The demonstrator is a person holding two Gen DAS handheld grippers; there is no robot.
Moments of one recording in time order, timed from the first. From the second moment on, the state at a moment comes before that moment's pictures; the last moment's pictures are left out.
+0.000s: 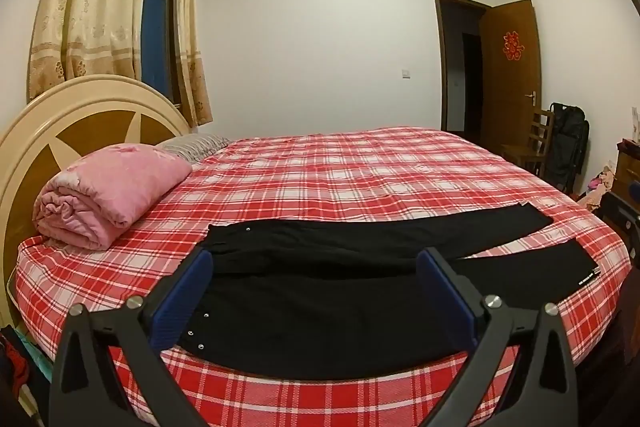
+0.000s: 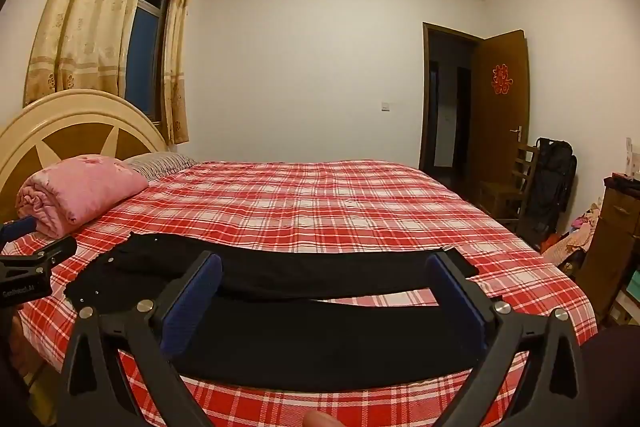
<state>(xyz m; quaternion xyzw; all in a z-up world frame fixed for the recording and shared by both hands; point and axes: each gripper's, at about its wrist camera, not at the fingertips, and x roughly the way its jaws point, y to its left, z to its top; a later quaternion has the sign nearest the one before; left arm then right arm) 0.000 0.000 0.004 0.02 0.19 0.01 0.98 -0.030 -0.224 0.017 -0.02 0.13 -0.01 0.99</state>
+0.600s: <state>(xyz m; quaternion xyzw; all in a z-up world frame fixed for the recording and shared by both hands) 0.001 0.007 0.001 0.02 0.19 0.01 0.98 -0.028 -0.219 0.013 -0.03 0.13 -0.01 0.99</state>
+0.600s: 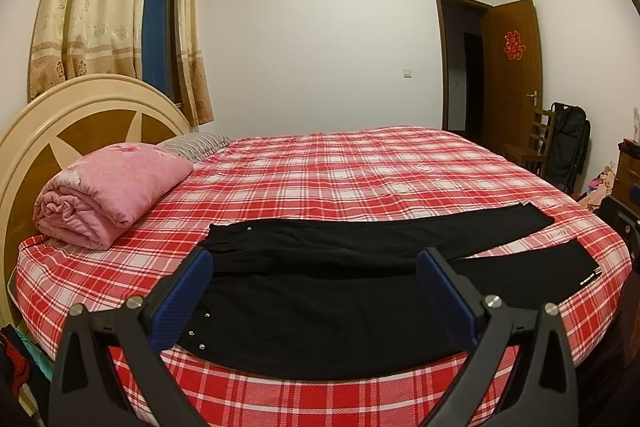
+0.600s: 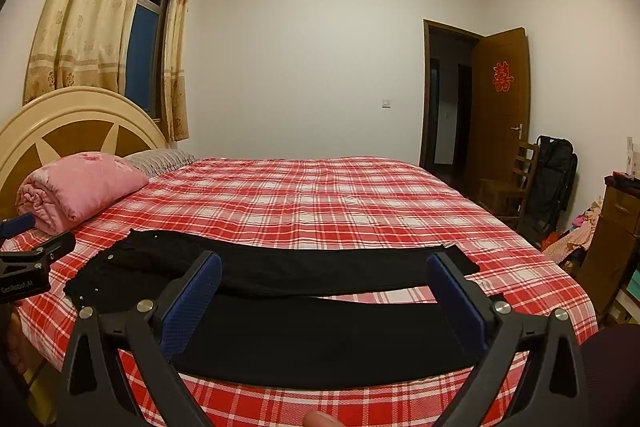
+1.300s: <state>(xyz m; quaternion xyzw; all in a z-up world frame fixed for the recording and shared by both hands) -0.001 0.008 -0.001 0.02 0.18 0.01 0.98 -0.026 -0.218 0.009 -0.03 0.14 -0.01 0.99</state>
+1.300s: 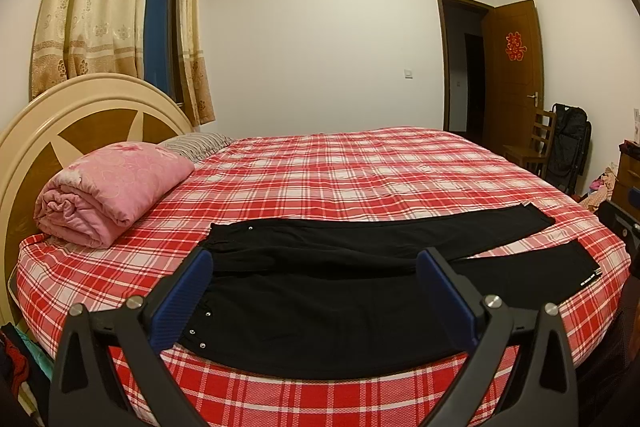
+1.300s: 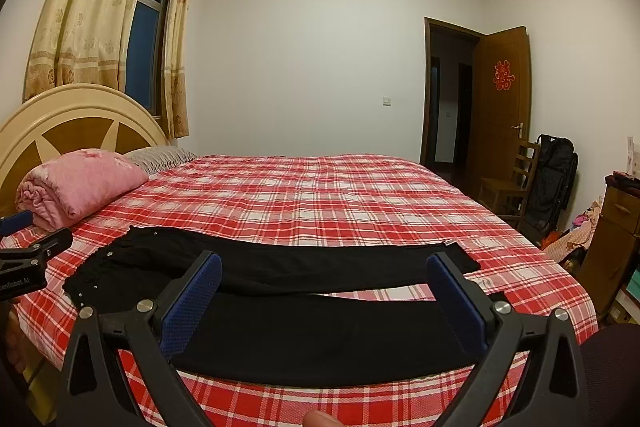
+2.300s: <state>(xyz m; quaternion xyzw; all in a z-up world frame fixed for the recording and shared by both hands) 0.001 0.018 -0.008 0.02 0.19 0.01 0.98 -0.024 -0.216 0.003 -0.03 0.15 -0.01 0.99</state>
